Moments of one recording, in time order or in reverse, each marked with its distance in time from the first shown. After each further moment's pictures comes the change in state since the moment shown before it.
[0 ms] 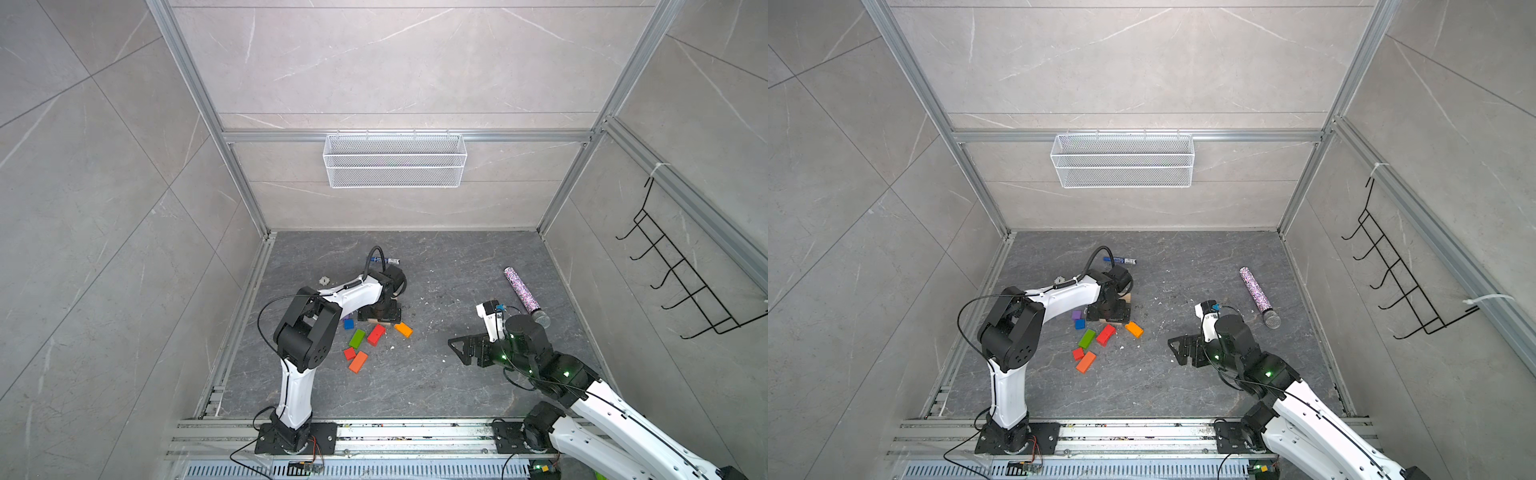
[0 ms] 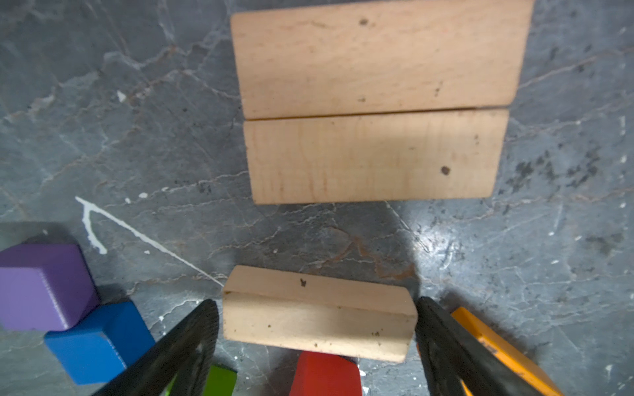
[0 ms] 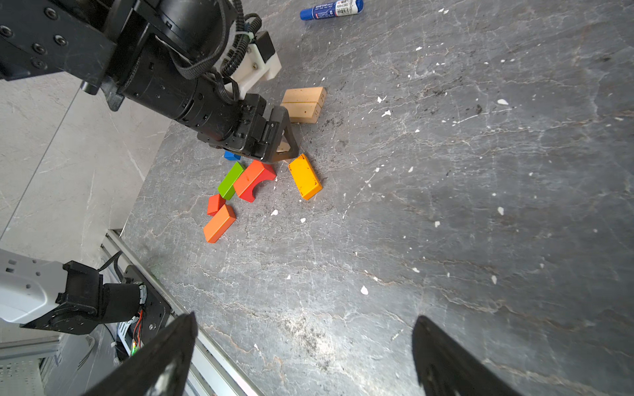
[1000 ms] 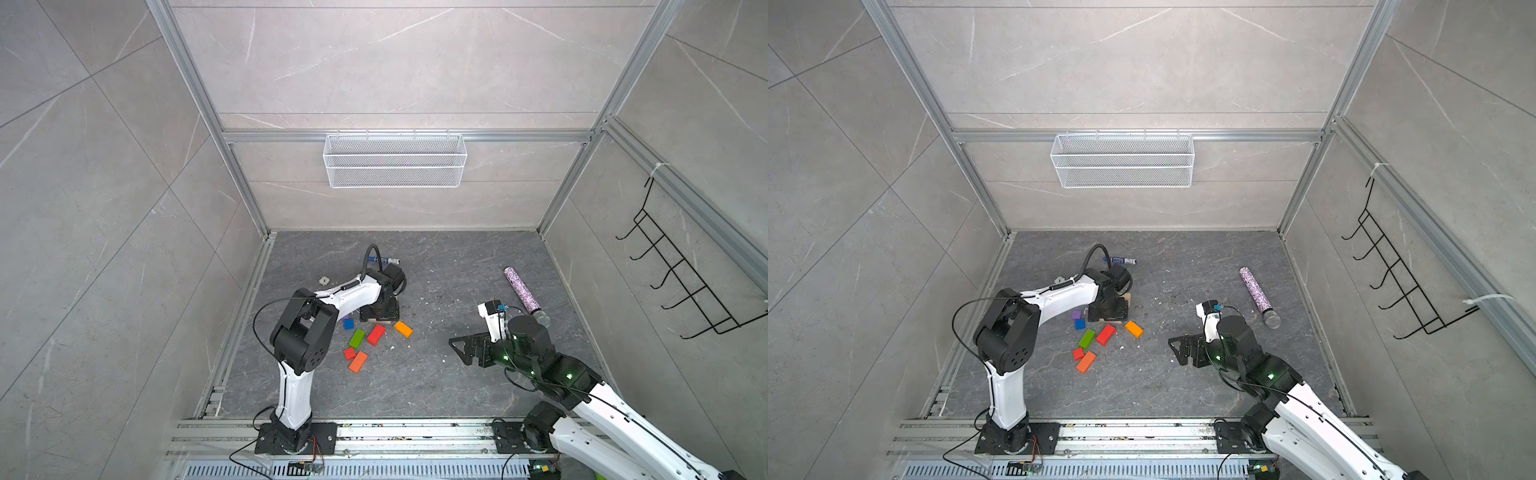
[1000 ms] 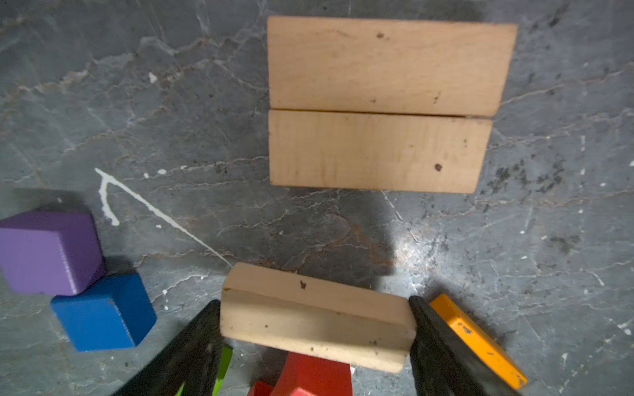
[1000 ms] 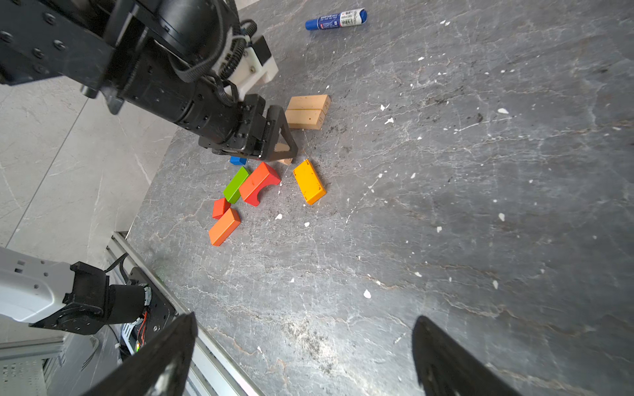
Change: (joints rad) left arm 0.000 -0.018 -0.004 -0.003 0.003 -0.123; right arm 0.000 -0.028 -0.002 0.003 0.001 0.000
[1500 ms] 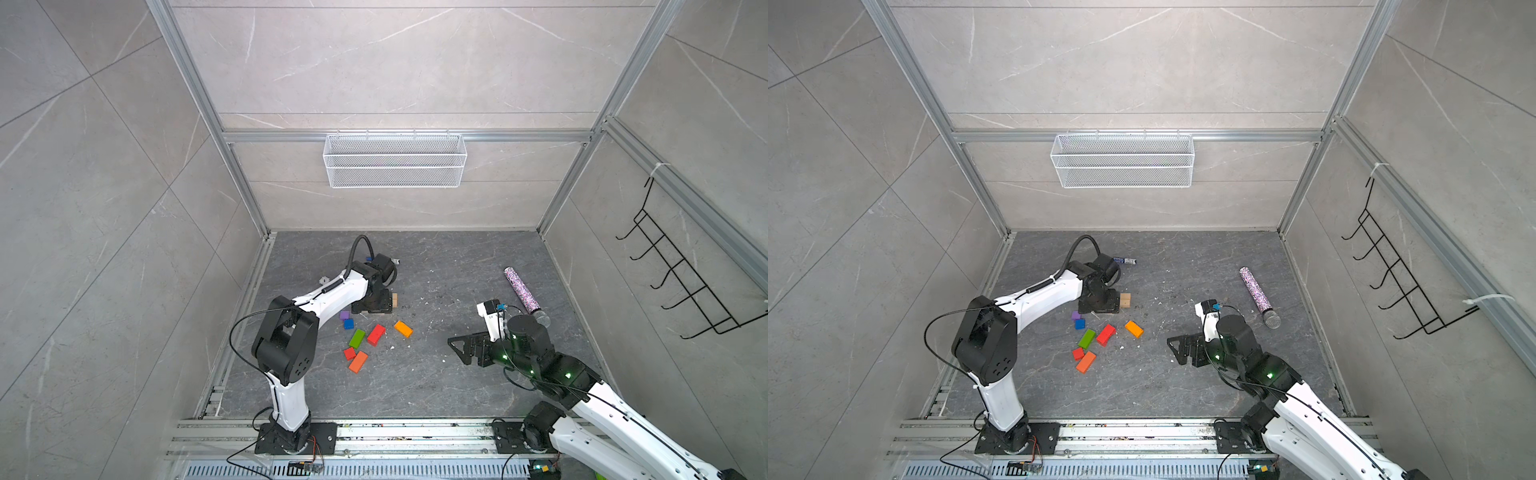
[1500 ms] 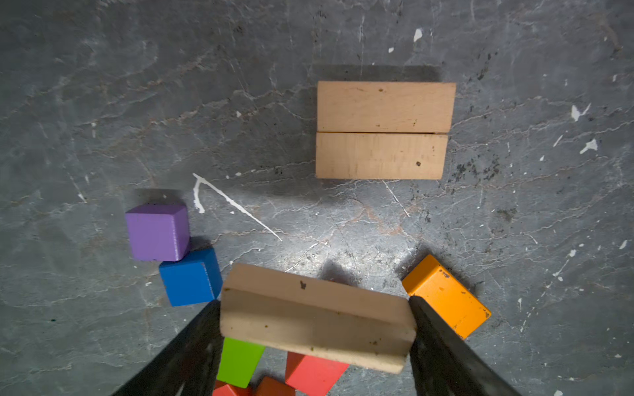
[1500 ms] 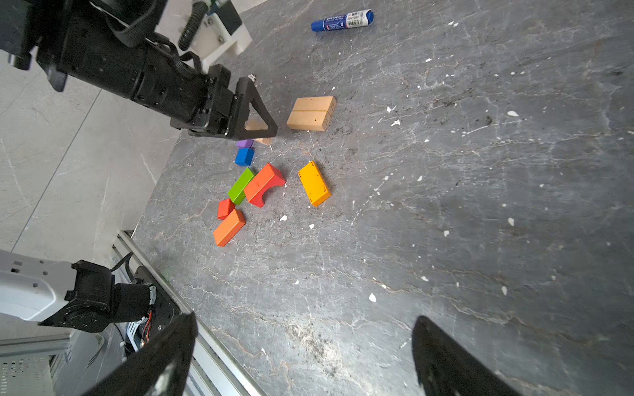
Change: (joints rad) left arm 0.041 -0.121 0.000 -0.048 0.005 0.065; right arm 0.000 0.011 -0.001 0.021 -0.015 0.001
